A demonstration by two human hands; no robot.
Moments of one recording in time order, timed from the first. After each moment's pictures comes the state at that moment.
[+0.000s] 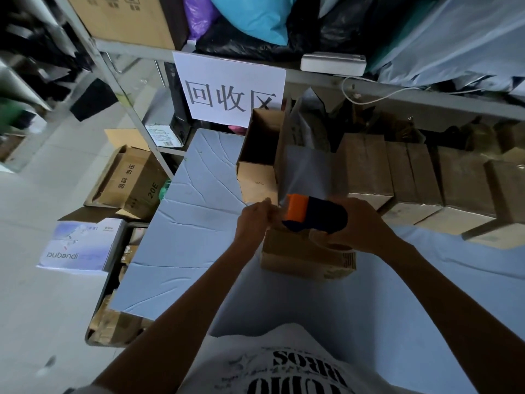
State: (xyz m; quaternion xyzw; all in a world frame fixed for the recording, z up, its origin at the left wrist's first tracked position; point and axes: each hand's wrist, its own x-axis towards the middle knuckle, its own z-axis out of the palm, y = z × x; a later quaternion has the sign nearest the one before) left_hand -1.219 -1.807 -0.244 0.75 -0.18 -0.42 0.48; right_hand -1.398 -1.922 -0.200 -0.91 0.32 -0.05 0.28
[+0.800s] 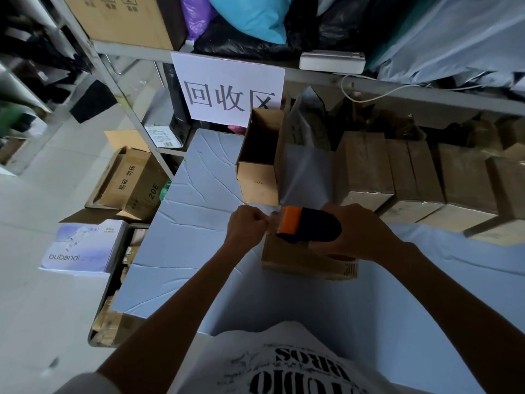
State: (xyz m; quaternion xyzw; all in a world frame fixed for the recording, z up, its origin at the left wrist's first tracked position) left_hand -1.206 -1.797 -0.240 0.82 -0.32 -0.34 0.33; right_hand -1.396 -1.906 -0.188 -0.92 0.30 0.03 0.23
